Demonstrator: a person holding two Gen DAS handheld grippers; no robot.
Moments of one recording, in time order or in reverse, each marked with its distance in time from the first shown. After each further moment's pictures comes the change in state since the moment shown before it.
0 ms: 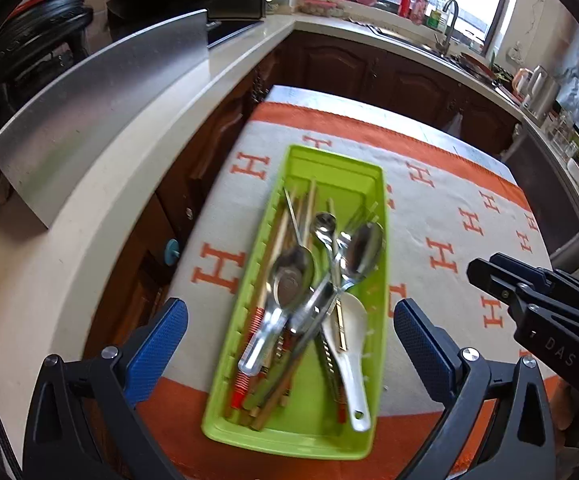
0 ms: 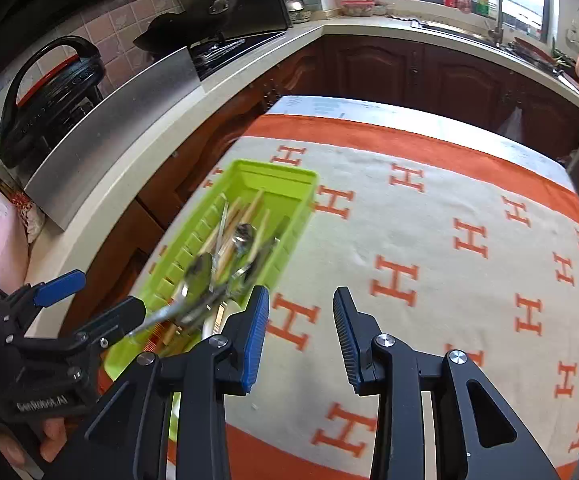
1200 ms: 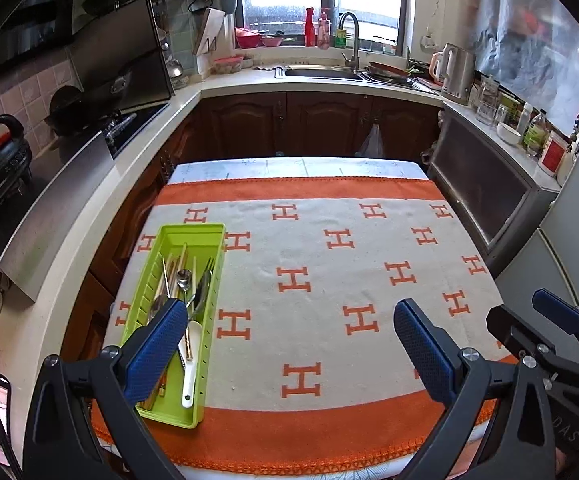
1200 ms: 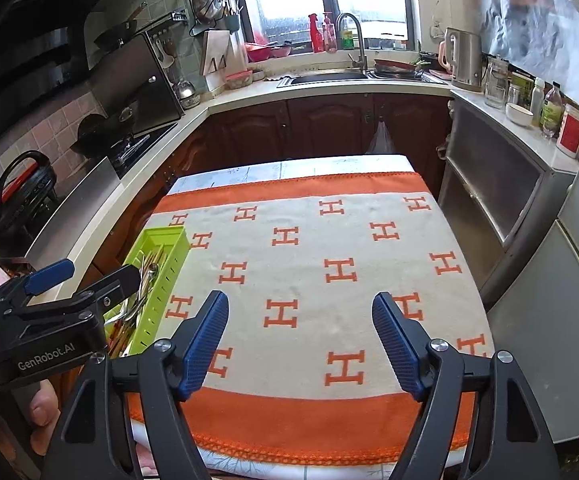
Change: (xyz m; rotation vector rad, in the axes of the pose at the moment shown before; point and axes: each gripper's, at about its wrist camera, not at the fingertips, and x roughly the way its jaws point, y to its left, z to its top) left arm -0.106 -0.188 -0.016 0.243 -0.175 -0.033; right arm -0.237 -0.124 -0.115 0.250 -0.237 -0.220
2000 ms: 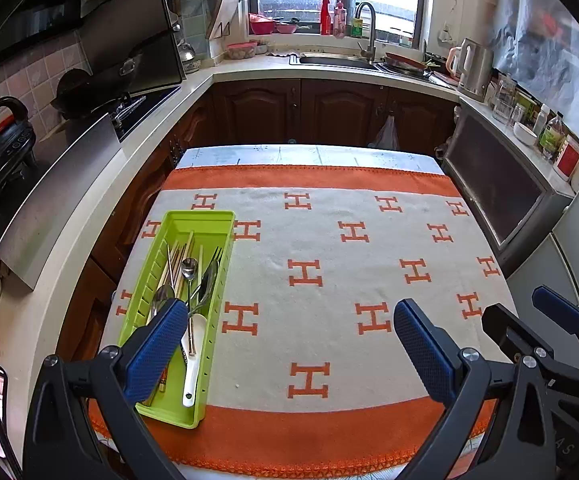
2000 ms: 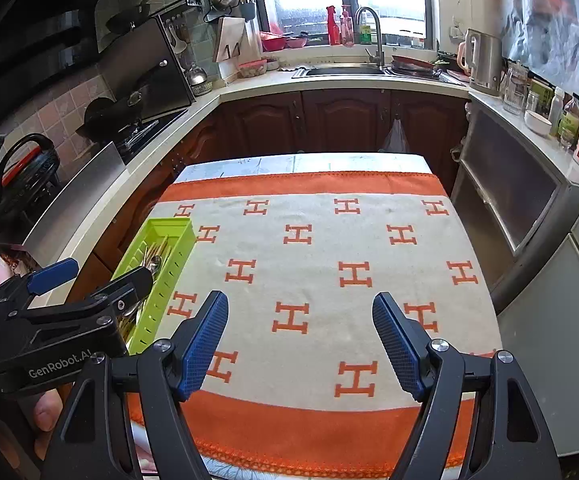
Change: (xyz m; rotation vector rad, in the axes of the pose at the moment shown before) left arm 0.022 0.011 0.002 -0.038 0.051 0.023; right arm 0.046 0.016 0.019 -0.057 0.041 0.034
